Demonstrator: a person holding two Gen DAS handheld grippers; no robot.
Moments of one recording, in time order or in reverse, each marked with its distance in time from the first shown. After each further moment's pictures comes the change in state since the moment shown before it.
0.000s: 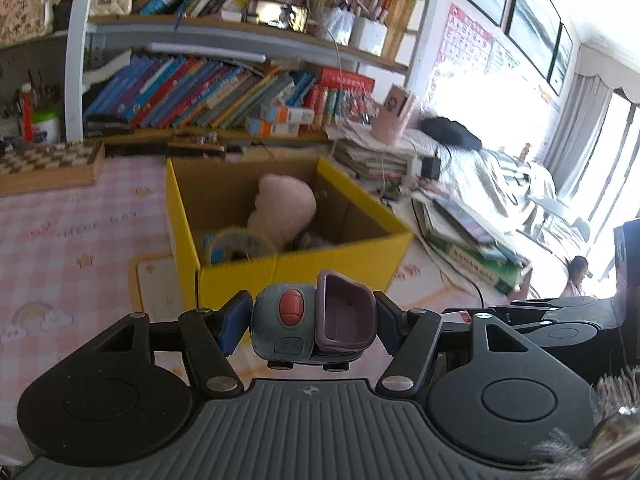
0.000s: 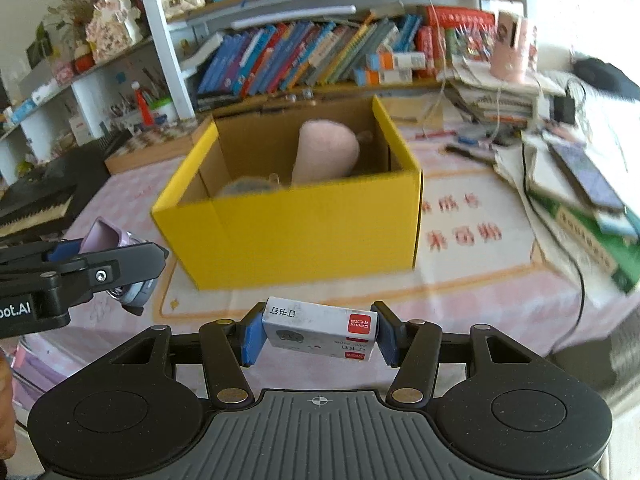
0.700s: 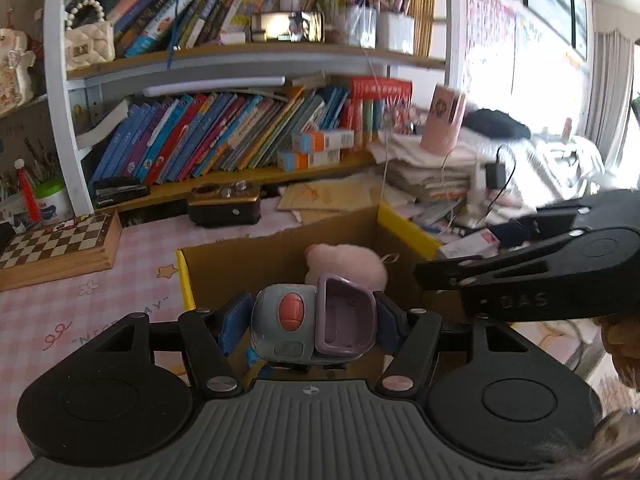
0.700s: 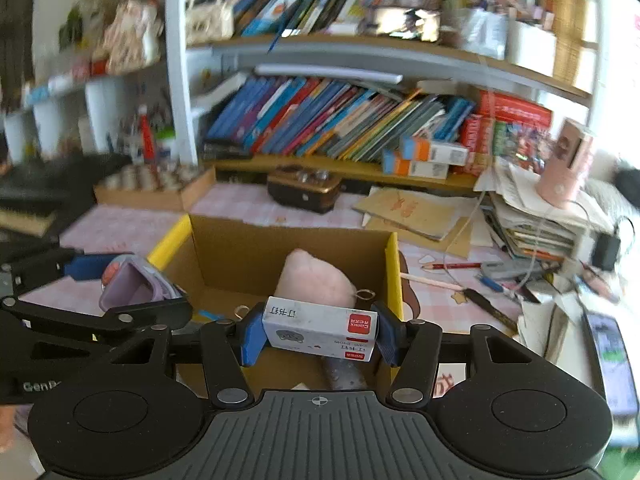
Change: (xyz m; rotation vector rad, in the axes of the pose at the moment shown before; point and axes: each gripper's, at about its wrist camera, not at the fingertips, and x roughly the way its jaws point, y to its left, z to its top) left arm 0.113 0.007 0.071 0.159 -0.017 0.168; right arm 0.092 0.001 0.116 -0.260 -0.084 -0.005
